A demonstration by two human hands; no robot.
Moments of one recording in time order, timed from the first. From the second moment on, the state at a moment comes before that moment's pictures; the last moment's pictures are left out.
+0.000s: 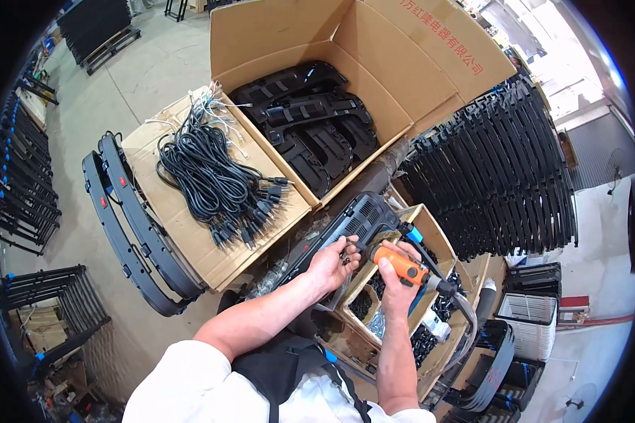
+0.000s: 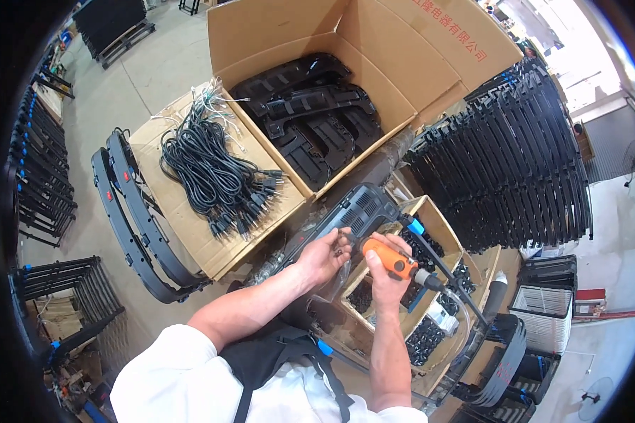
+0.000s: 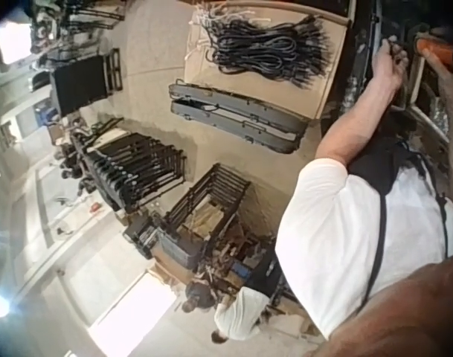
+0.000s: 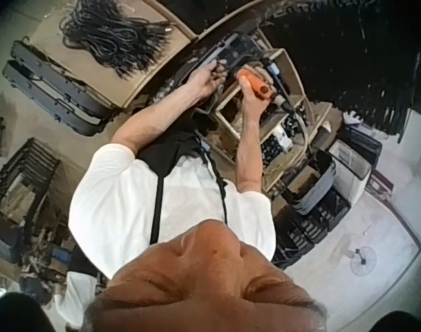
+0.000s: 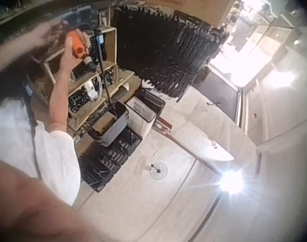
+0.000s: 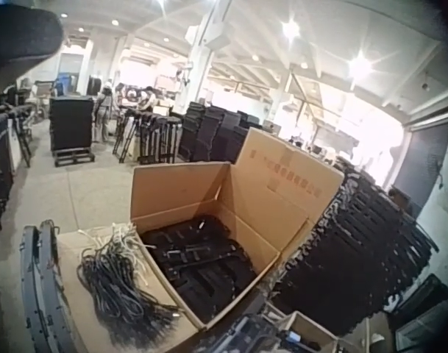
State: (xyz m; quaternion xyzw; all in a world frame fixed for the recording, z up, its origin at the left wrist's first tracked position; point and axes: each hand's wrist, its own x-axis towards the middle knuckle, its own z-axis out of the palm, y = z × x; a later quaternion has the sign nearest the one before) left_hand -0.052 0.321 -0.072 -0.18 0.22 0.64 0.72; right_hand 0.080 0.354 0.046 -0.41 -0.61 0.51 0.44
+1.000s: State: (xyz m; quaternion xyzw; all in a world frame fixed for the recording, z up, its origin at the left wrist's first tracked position) left_hand -0.049 0.305 -0.081 0.05 0.34 0.54 0.77; right_hand 0.034 0.473 0.007 -0.39 -0.66 0.51 0.39
